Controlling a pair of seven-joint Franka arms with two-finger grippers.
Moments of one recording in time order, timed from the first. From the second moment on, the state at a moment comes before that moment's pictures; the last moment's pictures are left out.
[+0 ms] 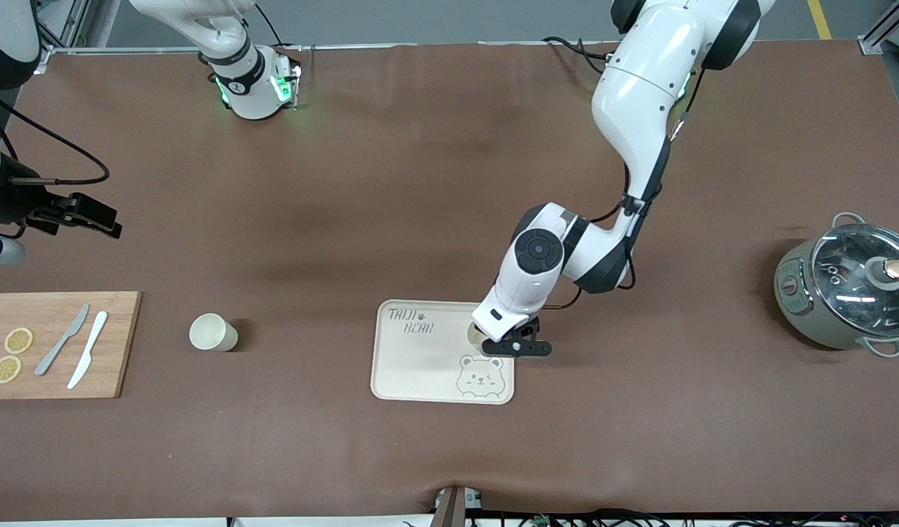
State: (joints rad) left arm -0.58 0.87 0.00 -1.33 0.02 2.40 -0.57; right arm 0.04 0.13 -0.02 -1.45 0.01 1.54 0.09
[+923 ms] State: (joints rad) left arm -0.58 0.87 0.00 -1.33 0.02 2.43 -0.56; right arm -0.05 0.27 -0.04 -1.52 -0.03 1.84 -0.04
